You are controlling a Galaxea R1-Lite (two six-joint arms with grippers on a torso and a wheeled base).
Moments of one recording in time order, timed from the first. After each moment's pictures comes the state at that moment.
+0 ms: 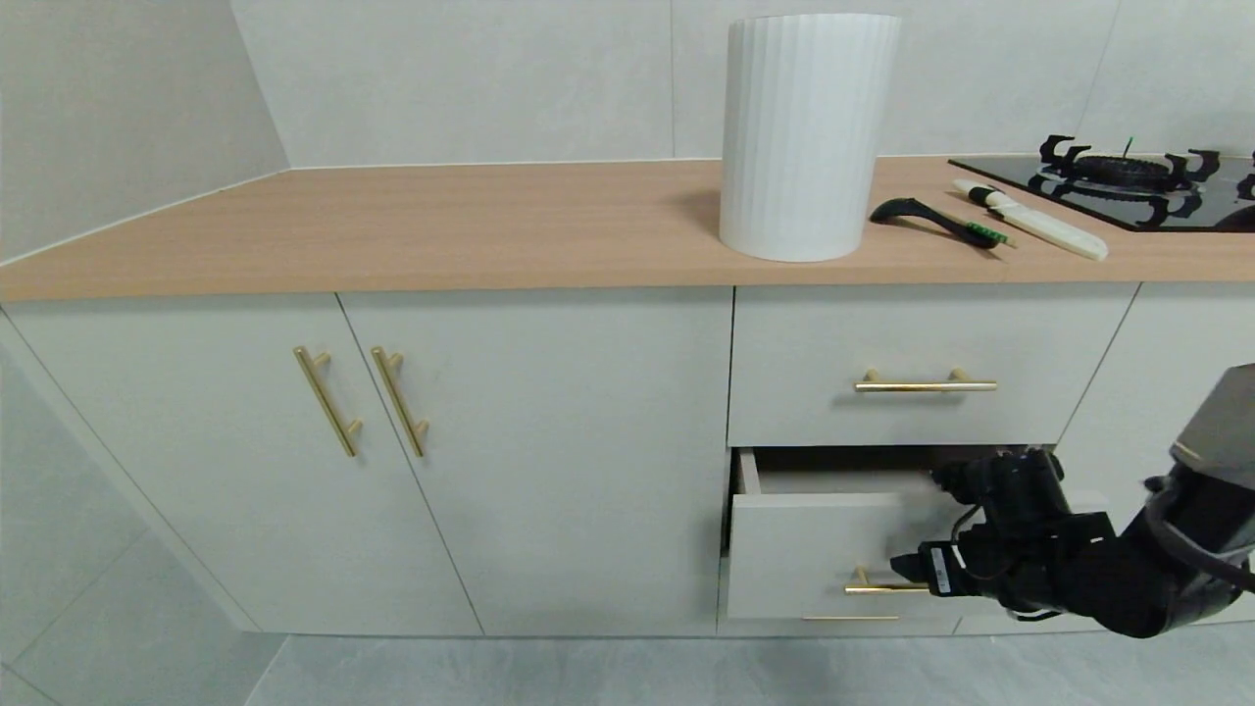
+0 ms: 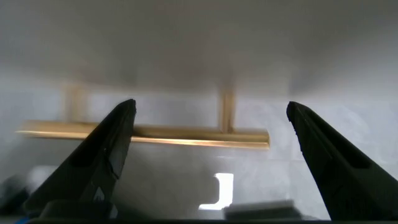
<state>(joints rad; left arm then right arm) -0.01 0.00 0.00 0.00 -0.02 0.01 0.21 2.09 -0.63 -0.65 -0.12 0.11</state>
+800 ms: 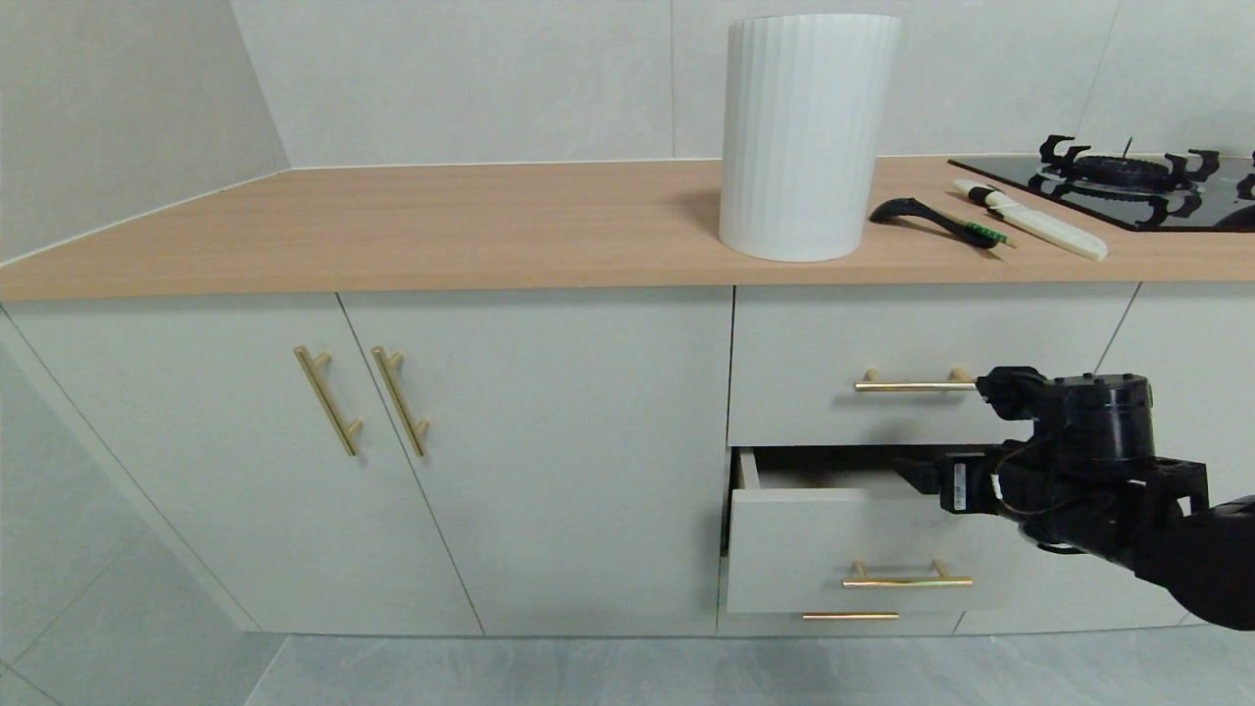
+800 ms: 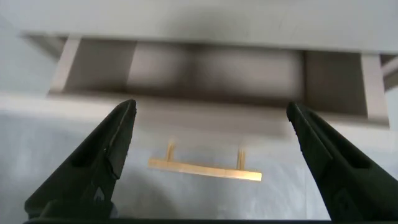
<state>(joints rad) -0.01 0.00 0.00 0.00 -0.02 0.01 0.24 1.85 -0.62 -0.77 -0.12 0.12</state>
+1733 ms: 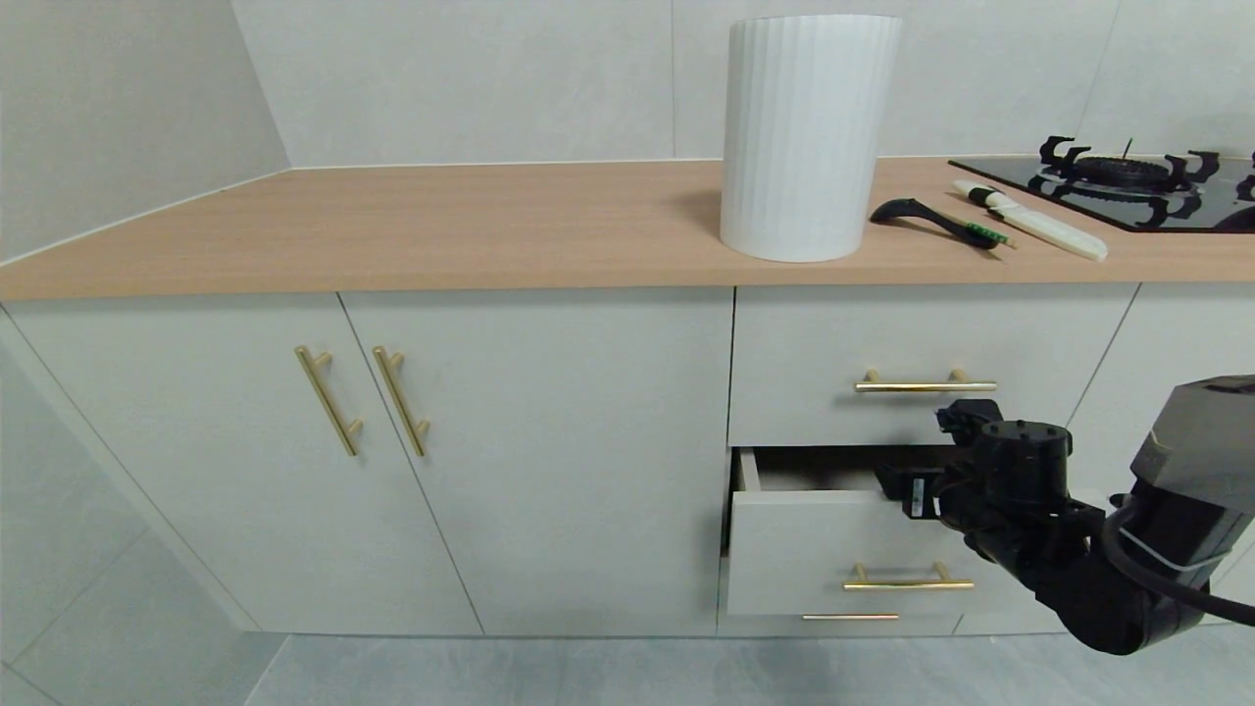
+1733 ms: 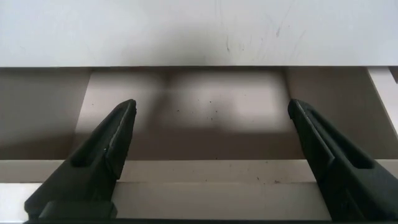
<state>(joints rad) -0.01 0.00 0.00 0.00 -0.02 0.01 0.24 2.18 -0.61 -1.20 -0.25 0.11</state>
